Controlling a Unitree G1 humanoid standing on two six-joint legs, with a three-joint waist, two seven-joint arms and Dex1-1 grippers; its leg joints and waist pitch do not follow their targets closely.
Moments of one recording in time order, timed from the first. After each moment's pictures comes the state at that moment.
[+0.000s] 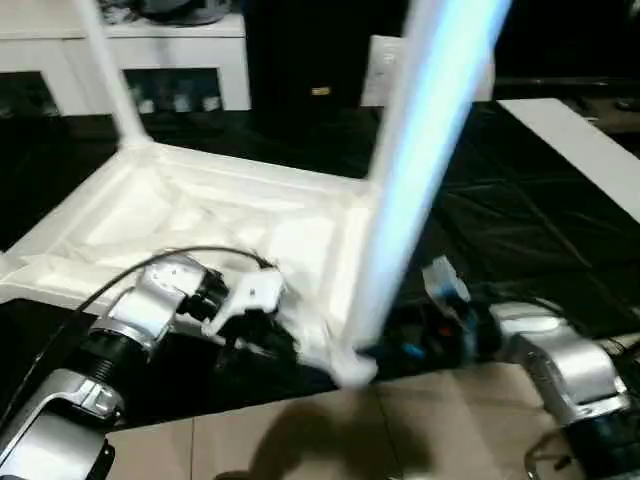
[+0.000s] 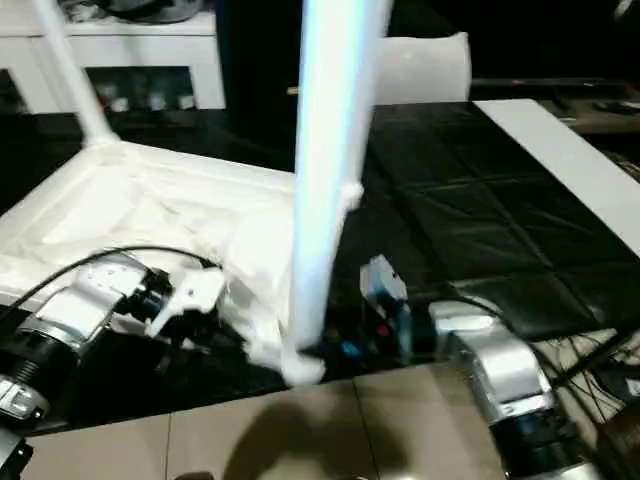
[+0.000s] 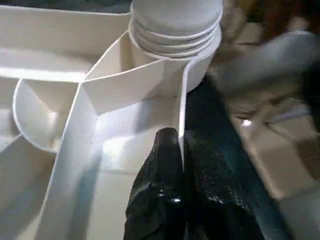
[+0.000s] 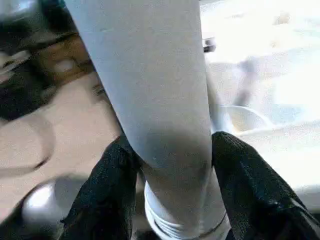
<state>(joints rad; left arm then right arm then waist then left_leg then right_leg) -0.58 0.48 -0.36 0.54 0.00 0.03 -1.43 -0.24 -0.36 0.15 0.06 0.34 0.43 1.13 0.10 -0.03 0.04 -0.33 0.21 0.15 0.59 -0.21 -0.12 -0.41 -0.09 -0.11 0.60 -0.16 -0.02</state>
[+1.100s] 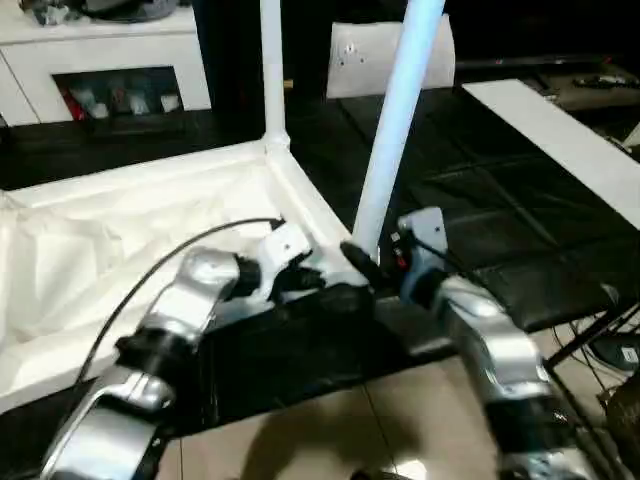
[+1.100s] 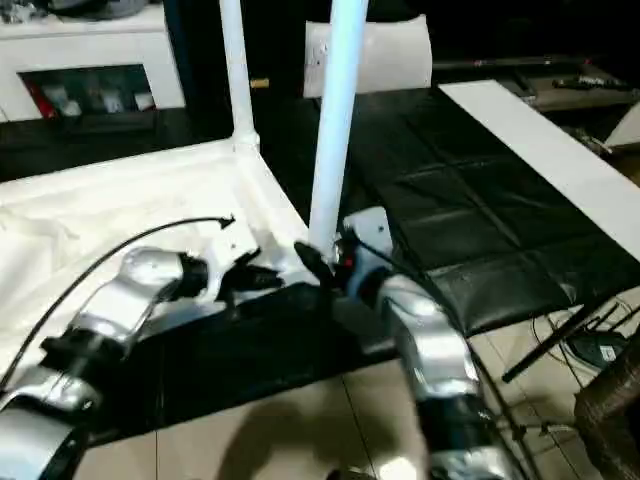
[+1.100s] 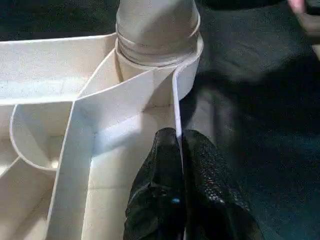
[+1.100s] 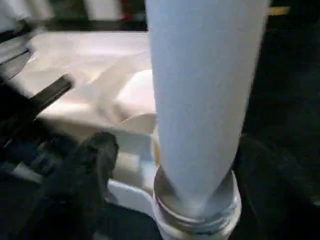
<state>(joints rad) -0.58 0.35 -0.28 0.54 0.04 0.15 -1.11 -0.30 -0.19 0.07 0.13 0.19 0.34 0.70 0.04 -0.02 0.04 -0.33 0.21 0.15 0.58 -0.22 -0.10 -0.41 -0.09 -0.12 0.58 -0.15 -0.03</state>
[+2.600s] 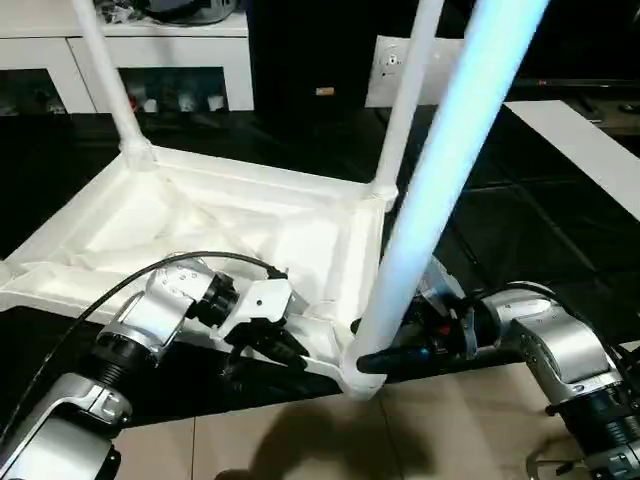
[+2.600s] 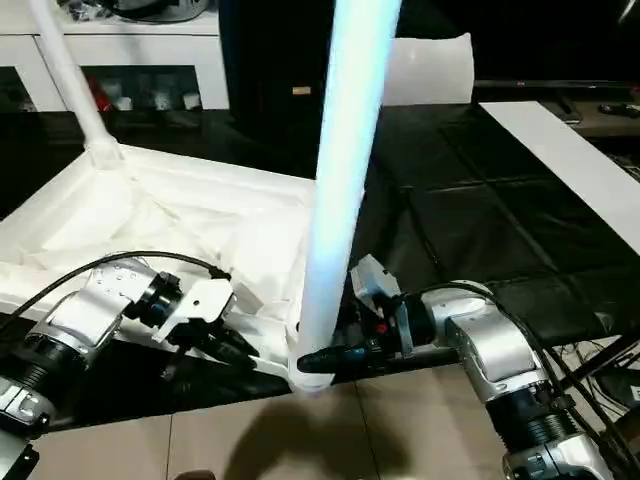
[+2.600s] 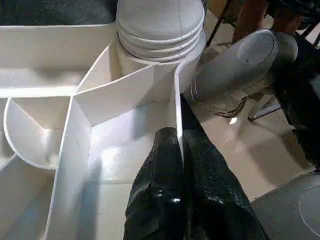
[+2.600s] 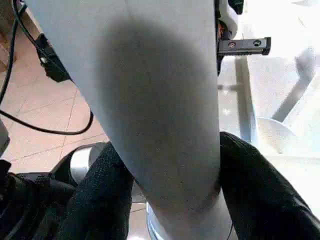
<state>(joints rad) -0.56 0.48 -0.41 0.52 -0.02 -0.09 -1.57 -0.35 -0.49 0.25 0.15 0.35 0.35 1.44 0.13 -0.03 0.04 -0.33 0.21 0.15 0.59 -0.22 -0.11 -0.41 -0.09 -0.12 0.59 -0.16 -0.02</state>
